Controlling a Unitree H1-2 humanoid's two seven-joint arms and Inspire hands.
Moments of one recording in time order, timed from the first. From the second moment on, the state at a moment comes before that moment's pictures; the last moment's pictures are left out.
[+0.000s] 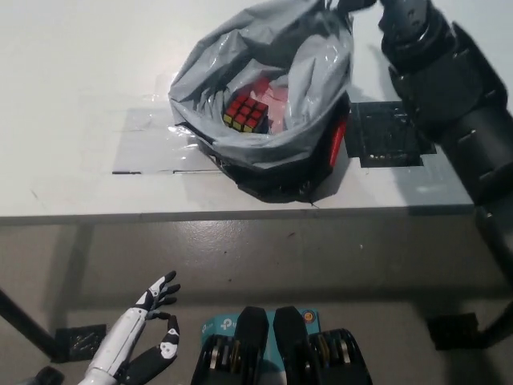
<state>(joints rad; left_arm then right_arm) 0.05 0.26 -0.11 -0.03 0.29 -0.15 -0.12 -1.35 -0.19 0.31 1.01 -0.14 0.26 -0.16</state>
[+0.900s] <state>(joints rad) -0.06 0.26 -0.11 0.01 0.29 -0.15 -0.12 -1.13 -0.36 0.10 0.09 -0.04 0.41 -0.05</state>
